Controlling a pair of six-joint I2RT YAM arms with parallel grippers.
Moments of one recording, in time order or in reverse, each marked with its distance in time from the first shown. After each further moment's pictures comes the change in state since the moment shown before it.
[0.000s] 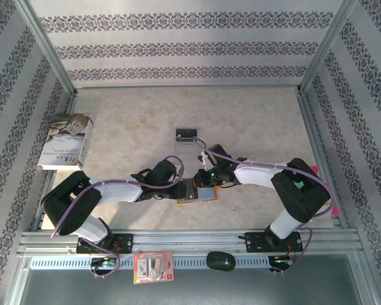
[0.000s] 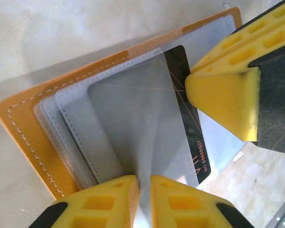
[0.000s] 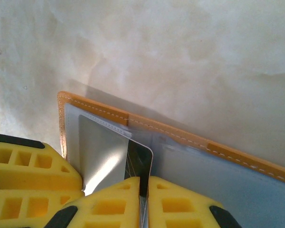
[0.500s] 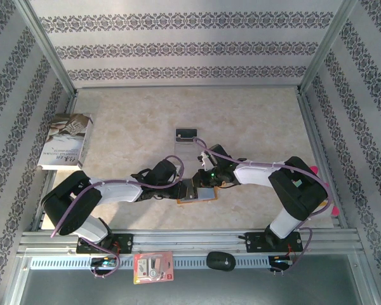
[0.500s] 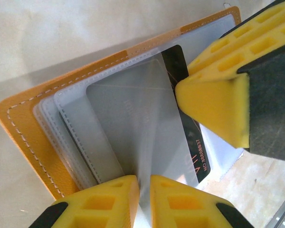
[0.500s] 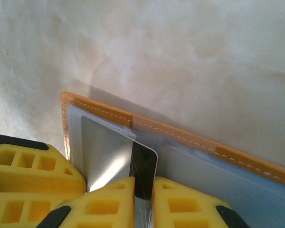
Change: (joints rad) left arm 0.001 0.002 0.000 0.000 0.003 0.000; right arm -0.013 0.023 -0.012 0.045 -0.049 0.021
